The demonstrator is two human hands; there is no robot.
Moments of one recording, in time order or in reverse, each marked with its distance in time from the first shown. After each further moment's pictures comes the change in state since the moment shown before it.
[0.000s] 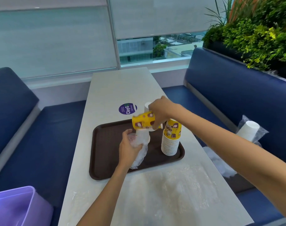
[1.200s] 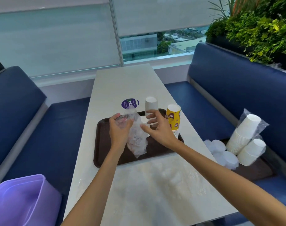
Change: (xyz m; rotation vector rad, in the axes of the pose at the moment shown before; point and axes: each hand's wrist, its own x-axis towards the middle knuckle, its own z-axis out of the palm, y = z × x) left_hand -0.007 0.044 -0.032 -0.347 0.210 -0.100; right_hand -0.051 -0.052 0.100 1.316 0.592 0.089
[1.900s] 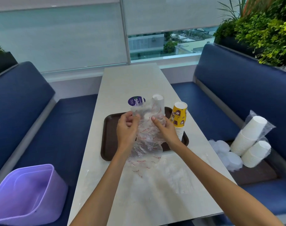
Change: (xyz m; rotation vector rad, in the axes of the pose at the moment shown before) left_hand -0.043 0.028 -0.015 0.060 -0.046 0.082; right_hand -0.015 0.001 0.018 0.415 0.096 0.308
